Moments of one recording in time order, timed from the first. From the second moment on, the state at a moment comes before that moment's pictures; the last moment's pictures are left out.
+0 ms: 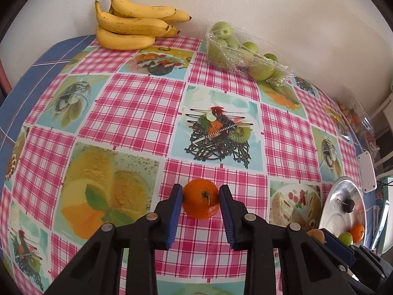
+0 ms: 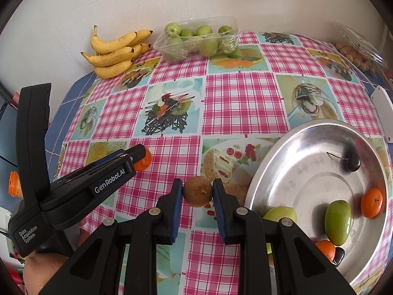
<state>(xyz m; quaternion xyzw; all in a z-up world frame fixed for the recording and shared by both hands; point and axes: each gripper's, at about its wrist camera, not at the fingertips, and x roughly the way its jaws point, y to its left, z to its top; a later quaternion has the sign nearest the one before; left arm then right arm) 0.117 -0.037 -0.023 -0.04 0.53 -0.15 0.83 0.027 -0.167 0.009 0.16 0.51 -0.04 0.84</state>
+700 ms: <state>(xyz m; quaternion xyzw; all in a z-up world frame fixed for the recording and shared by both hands) 0.117 -0.034 -0.027 -0.07 0.55 -0.16 0.82 0.023 -0.170 0.012 0.16 0.51 -0.05 0.85</state>
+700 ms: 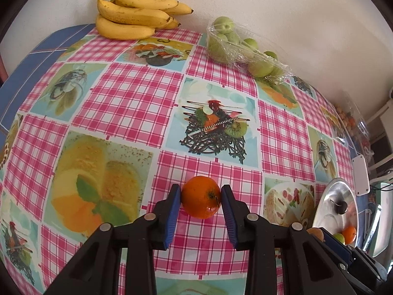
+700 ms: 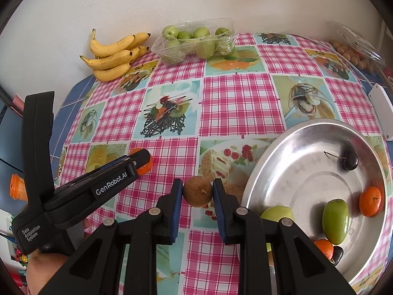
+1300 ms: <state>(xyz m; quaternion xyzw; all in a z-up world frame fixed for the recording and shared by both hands) 0.105 -0.022 -0.002 -0.11 0.56 -0.14 0.81 0.017 -0.180 0.018 0.18 0.50 -0.05 0.85</state>
